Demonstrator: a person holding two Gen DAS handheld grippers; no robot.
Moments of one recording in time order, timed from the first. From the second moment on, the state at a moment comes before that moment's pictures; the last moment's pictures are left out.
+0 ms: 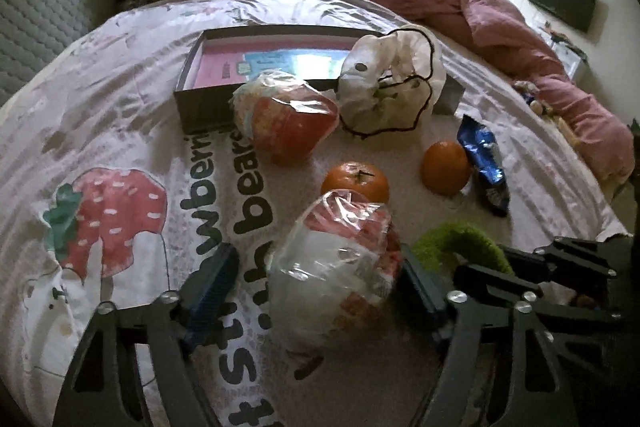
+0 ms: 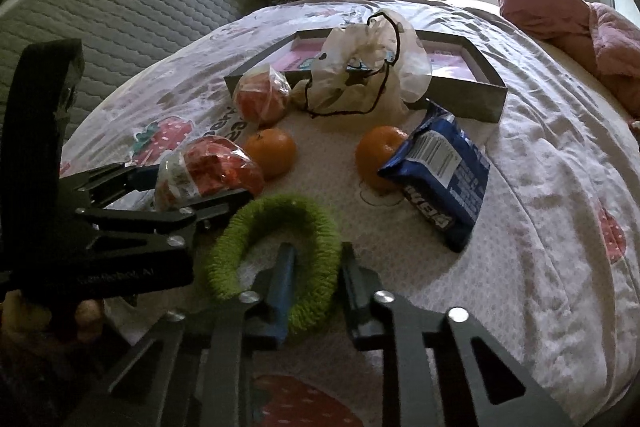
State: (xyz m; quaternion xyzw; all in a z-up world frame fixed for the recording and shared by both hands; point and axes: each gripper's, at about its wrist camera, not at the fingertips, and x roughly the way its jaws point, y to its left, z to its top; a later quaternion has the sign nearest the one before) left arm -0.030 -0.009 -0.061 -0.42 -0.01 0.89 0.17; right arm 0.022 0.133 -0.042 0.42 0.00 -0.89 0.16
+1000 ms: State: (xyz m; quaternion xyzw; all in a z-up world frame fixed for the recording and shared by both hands) left arm 0.006 -0.007 -0.022 -0.36 0.01 0.92 0.13; right arm 0.037 0.146 -0.004 0.33 0.02 -0.93 0.15
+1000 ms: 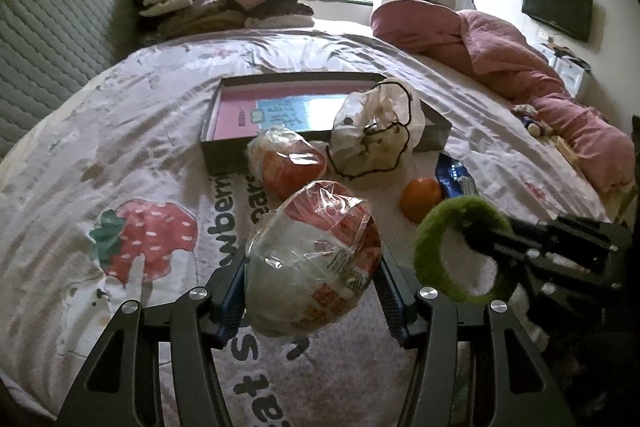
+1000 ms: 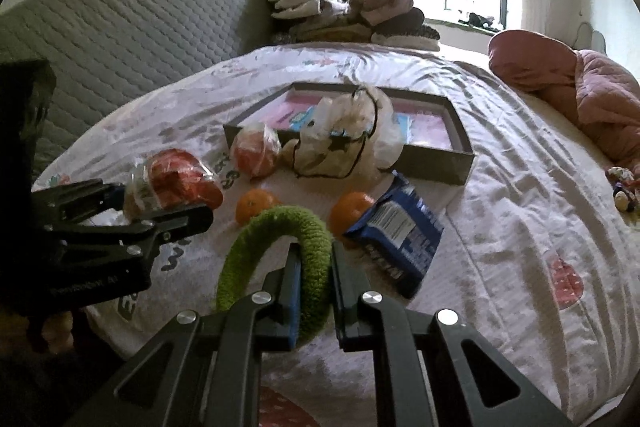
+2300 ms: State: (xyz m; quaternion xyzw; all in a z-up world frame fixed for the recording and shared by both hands) left arm -0.074 0.003 0.041 -0.28 0.04 0.96 0.09; right arm -0.026 0.178 0.058 0.24 0.03 -0.96 0.11
